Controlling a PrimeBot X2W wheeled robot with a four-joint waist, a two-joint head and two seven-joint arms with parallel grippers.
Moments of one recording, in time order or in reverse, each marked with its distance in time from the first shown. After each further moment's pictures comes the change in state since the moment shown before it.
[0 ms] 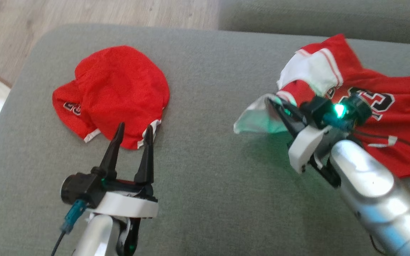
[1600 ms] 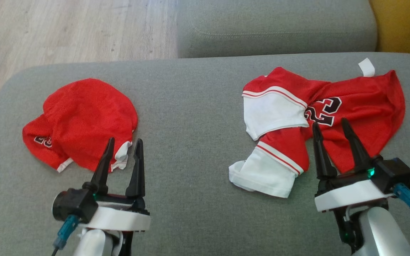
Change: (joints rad) left arm 0.085 0.002 0.058 -0.029 0.026 -0.009 0.000; right arm 0.585 0.216 -0.627 -0.522 -0.086 0.000 -0.066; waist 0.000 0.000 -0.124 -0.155
